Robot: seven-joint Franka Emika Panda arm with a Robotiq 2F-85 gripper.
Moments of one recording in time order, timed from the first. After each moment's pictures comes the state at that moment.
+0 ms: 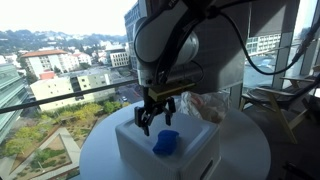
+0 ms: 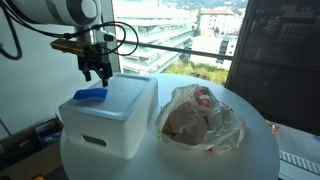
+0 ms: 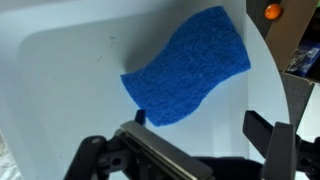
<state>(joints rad) 0.27 0.18 0.16 -2.13 0.01 2.32 0.37</state>
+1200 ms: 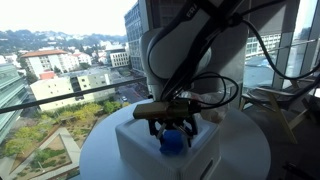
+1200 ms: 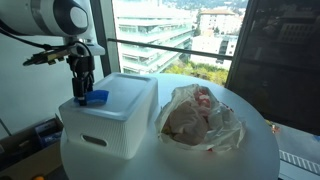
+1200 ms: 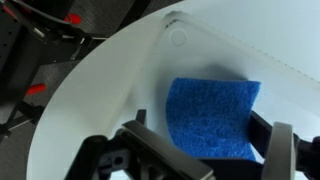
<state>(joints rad) 0.29 0.13 0.16 -2.27 -0.02 2.27 1.35</state>
